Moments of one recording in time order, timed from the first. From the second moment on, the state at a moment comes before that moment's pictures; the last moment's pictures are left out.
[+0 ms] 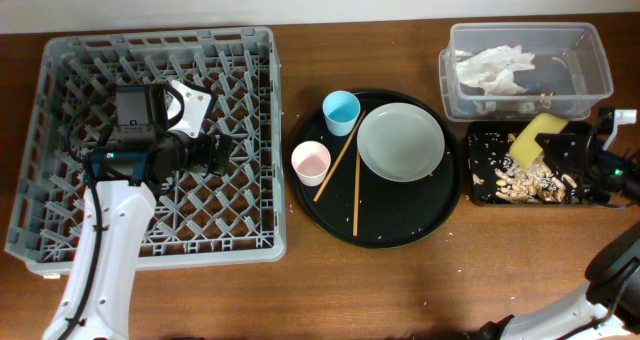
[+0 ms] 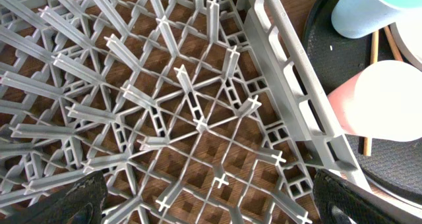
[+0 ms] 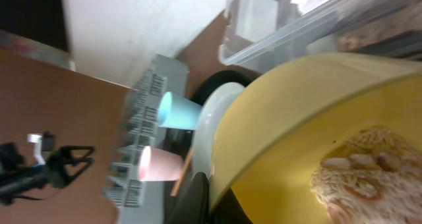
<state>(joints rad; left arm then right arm) 0.01 1.43 1.21 -0.75 0.18 0.29 -0.79 1.91 1.33 -1.00 -1.29 -0.49</state>
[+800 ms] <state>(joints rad) 0.01 1.43 1.21 -0.75 0.18 0.29 -0.83 1.91 1.32 -1.03 -1.52 -0.07</state>
